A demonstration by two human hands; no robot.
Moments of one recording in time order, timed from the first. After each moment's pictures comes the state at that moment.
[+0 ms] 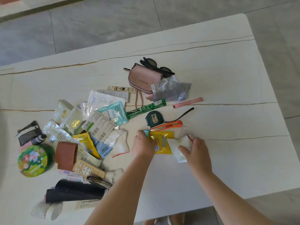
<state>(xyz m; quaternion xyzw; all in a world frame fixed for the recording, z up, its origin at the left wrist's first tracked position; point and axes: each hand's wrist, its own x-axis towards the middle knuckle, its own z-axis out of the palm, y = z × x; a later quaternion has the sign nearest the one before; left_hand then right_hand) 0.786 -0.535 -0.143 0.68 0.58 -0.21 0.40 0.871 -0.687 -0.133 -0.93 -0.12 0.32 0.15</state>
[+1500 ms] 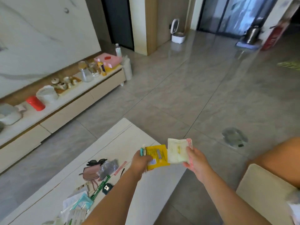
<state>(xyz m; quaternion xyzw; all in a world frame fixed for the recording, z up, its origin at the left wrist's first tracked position) 0.875 -0.733 0.271 0.65 0.30 -0.20 0.66 0.881 -0.939 0.281 -0.60 0.31 0.15 0.72</state>
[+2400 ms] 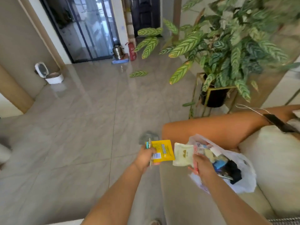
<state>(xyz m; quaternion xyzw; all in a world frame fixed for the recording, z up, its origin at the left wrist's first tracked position) 0.926 -1.248 0.344 0.69 -0.02 -0.45 0.56 0.770 -1.378 0.300 -0.44 0.55 -0.17 0.69</state>
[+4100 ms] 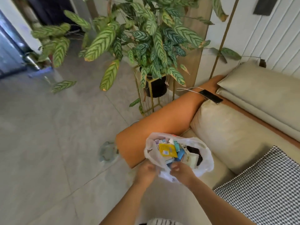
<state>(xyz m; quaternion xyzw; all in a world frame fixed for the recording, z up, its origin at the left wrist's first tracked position) 0.863 -1.373 0.260 0.80 -0.35 -0.45 0.20 0.712 -1.428 0.256 -0.60 0.62 0.00 0.51</state>
